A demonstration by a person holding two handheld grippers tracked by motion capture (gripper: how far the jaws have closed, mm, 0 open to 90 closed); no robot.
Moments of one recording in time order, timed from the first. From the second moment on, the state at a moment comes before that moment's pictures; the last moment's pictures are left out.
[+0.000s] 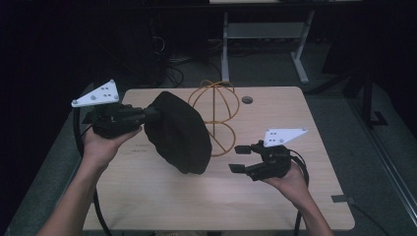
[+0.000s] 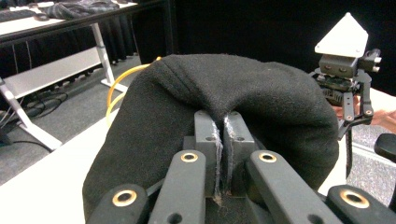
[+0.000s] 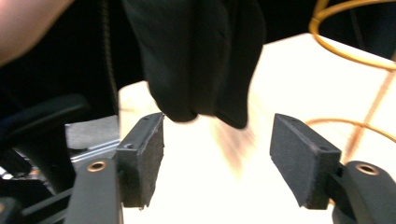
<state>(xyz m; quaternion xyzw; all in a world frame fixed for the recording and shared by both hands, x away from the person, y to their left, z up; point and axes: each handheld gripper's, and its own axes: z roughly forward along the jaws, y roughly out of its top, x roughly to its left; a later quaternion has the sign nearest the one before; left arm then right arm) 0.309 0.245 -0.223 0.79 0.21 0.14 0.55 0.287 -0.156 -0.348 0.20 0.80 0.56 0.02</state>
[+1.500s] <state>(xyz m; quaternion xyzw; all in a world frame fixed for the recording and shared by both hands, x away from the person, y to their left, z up) 0.399 0.156 -0.123 0.81 0.18 0.15 0.54 0.272 -0.268 -0.396 0.35 0.76 0.54 0.12</state>
